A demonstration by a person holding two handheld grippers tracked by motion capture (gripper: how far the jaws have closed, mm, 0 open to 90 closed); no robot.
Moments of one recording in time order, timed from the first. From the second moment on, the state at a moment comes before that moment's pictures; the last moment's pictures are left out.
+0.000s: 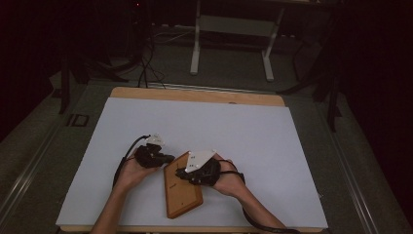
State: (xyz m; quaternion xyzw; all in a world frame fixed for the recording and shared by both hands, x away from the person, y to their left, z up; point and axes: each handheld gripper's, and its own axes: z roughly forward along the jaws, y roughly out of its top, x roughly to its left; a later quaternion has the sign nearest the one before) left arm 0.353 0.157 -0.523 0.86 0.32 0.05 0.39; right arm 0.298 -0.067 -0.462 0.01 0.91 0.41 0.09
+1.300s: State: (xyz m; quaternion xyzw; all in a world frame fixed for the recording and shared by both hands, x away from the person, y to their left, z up) left arm 0.313 0.147 -0.527 0.90 0.28 0.02 0.33; right arm 0.354 -0.096 -0.478 0.12 0.92 0.35 0.15
